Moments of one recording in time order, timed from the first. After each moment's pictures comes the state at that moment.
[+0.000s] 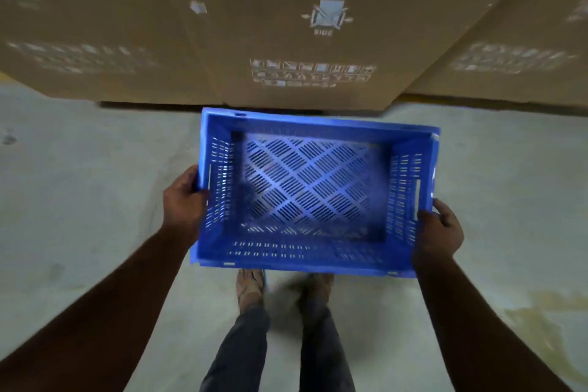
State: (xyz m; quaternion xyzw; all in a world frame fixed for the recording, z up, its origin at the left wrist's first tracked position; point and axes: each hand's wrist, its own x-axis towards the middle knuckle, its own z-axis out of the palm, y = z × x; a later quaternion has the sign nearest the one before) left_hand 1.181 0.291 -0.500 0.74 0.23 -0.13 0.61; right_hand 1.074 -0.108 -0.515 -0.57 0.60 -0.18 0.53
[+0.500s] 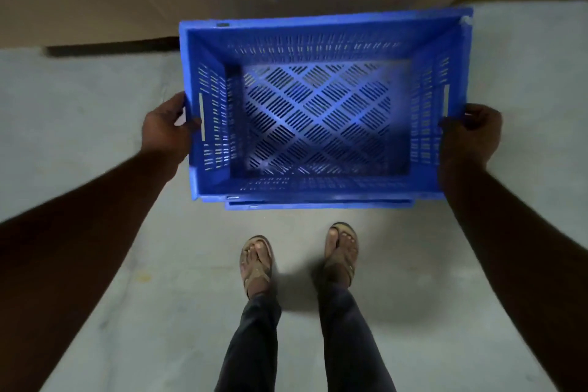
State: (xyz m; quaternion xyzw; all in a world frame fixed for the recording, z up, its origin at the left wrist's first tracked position) left_hand 1.294 0.260 -0.711 0.84 0.20 -0.16 0.48; right_hand 1.191 -0.181 -0.724 -0.69 0.51 -0.15 0.50
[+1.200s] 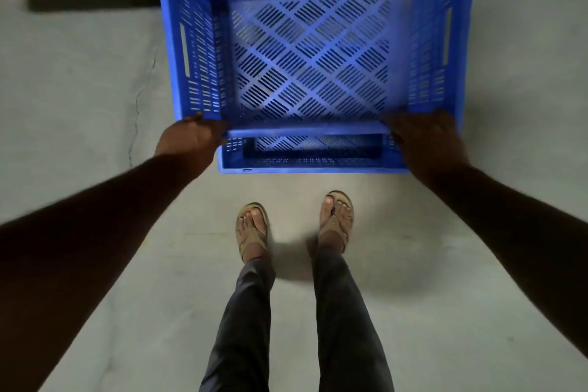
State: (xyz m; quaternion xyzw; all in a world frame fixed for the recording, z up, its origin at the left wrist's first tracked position) left_hand 1.209 0.242 -0.700 0.94 -0.24 -0.22 -0.02; right_hand 1.123 -0.171 -0.727 -0.99 -0.07 0.13 0.09
